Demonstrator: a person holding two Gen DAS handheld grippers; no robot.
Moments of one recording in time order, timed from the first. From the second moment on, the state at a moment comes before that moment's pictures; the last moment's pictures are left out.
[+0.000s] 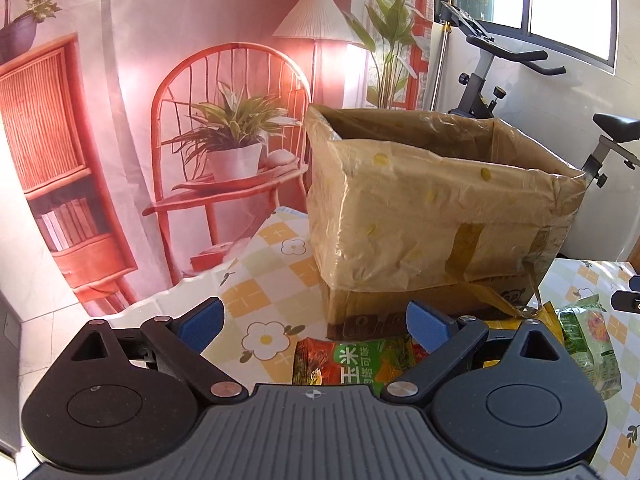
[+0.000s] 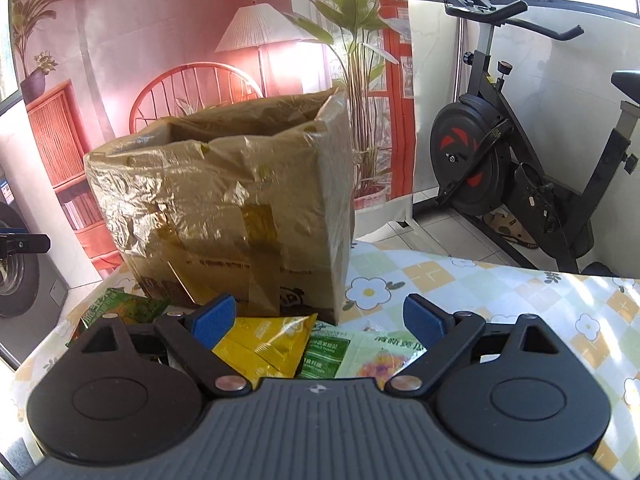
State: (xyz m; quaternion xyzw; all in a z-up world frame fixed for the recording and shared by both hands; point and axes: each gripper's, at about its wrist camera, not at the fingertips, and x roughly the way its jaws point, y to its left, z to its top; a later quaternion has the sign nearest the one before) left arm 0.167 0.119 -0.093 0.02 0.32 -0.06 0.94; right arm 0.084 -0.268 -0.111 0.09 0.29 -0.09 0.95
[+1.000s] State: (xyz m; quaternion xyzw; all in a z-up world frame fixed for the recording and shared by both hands) left arm 0.207 0.113 -0.191 -0.03 0.39 -0.10 0.92; right arm 0.093 -0.282 -0.164 0.12 0.33 -0.11 0.93
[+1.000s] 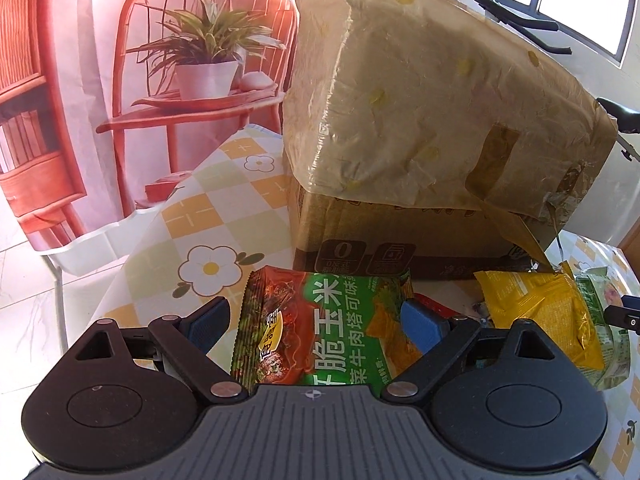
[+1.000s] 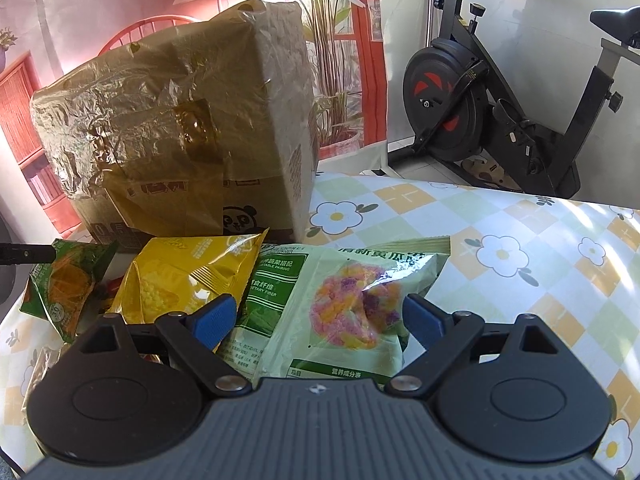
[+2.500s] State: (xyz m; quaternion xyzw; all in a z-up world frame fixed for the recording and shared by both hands) left arm 0.160 0.096 -0.172 0.01 0.34 -0.11 0.93; right arm 0.057 -0.290 -0.155 0.12 0.30 -0.16 0.93
